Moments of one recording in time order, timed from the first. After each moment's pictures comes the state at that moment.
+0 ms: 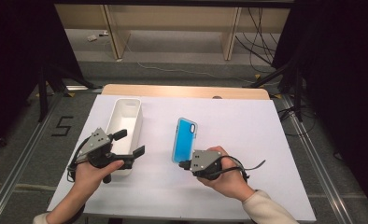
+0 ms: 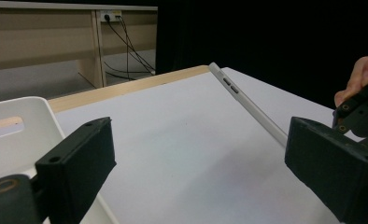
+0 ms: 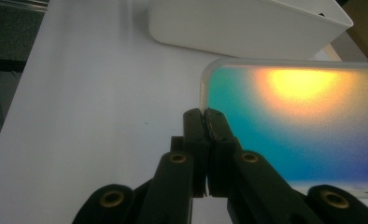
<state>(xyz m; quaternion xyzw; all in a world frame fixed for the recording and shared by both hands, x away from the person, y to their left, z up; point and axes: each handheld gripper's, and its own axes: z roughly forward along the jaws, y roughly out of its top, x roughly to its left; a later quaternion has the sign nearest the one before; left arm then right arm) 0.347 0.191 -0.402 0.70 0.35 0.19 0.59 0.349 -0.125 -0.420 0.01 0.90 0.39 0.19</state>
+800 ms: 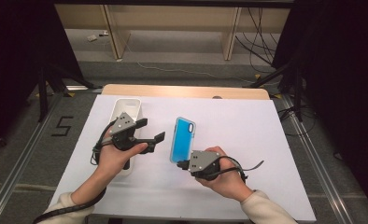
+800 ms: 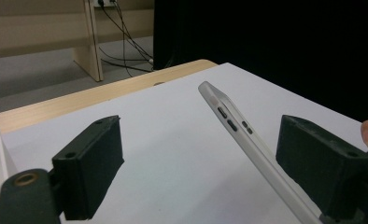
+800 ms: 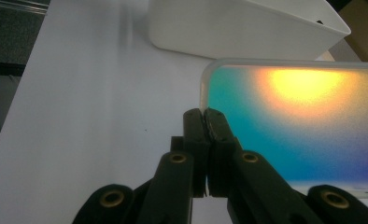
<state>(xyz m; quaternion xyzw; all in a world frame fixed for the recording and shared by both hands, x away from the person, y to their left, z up) 0.384 0.138 -0.385 0.72 0.36 0.18 0.56 0.347 -0.121 -0.420 0.01 0.90 0.40 0.19</state>
